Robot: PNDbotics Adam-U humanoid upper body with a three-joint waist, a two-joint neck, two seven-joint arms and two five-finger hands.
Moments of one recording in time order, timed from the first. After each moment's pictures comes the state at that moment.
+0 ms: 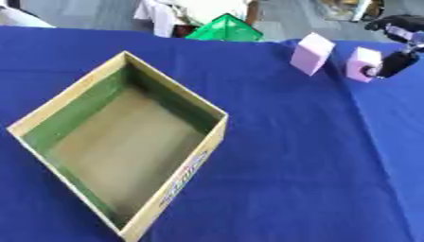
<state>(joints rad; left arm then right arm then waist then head) -0.38 0.49 0.13 -1.99 0.20 -0.29 0.68 -0.65 -1.12 -0.11 -1.04 0.73 -0.08 0.42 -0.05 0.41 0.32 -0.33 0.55</state>
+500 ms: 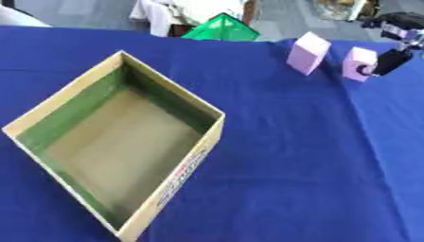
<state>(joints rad) -0.38 0.49 0.13 -1.99 0.20 -0.29 0.68 -0.66 -1.12 -0.10 -1.02 0.80 -0.06 0.44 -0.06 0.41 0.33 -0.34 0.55</state>
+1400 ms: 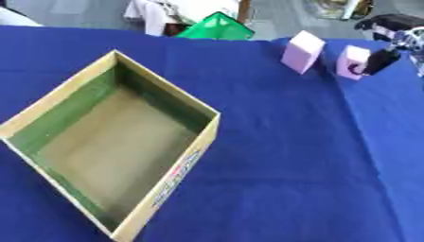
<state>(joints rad) -0.35 0.52 0.17 -1.99 0.18 -0.31 0.72 -0.67 -1.11 -0.11 -1.02 0.79 -0.05 0.43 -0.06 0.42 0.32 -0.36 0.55</state>
